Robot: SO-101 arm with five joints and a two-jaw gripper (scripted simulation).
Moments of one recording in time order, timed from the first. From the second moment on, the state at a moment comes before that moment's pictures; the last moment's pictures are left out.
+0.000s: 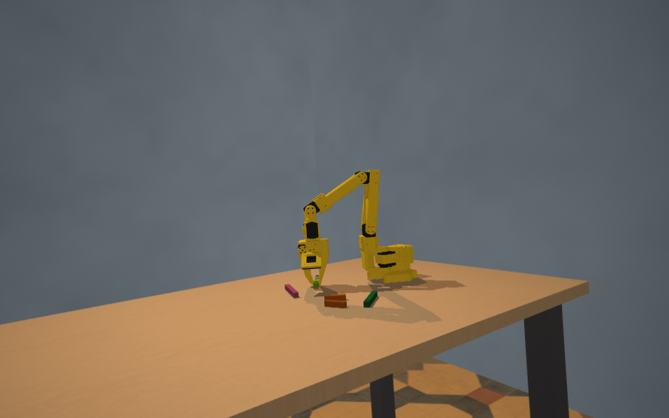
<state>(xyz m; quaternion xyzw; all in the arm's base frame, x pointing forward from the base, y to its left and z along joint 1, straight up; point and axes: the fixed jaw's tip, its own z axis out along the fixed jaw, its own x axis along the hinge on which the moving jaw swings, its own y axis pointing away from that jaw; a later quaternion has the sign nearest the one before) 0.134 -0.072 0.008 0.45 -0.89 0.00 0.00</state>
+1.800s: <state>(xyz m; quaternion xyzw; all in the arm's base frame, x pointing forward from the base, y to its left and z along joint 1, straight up) 0.133 -0.072 0.040 0.45 -0.89 0.00 0.00</state>
